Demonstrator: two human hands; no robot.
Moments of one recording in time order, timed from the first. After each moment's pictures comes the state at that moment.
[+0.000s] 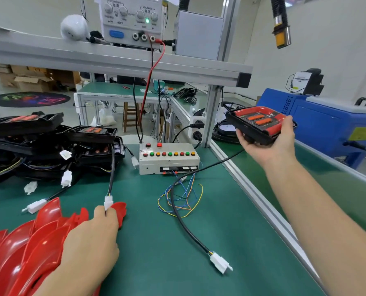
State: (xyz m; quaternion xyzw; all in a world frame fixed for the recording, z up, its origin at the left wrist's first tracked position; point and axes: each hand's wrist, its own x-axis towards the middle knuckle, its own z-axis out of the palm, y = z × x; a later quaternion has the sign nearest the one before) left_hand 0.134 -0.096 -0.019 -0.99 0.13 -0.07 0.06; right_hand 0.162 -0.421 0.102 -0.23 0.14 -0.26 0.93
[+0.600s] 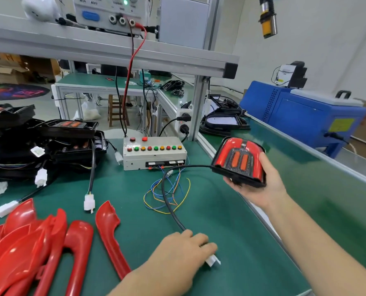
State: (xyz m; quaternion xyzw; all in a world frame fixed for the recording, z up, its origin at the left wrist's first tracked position) left_hand 0.106 -0.214 -0.045 -0.84 0.53 0.03 -0.05; right_hand 0.126 -0.464 0.000 -0.36 0.22 -0.13 0.90
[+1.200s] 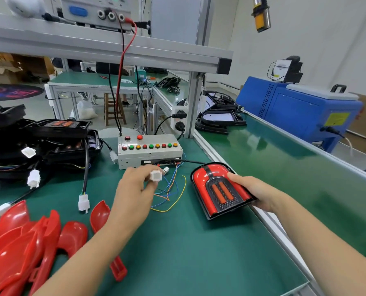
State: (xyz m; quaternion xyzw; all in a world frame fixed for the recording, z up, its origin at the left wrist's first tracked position) left_hand 0.171 -0.186 -0.012 -0.81 0.25 -0.11 -0.52; right_hand 0.120 -0.486 -0.022 -0.74 0.26 0.06 0.61
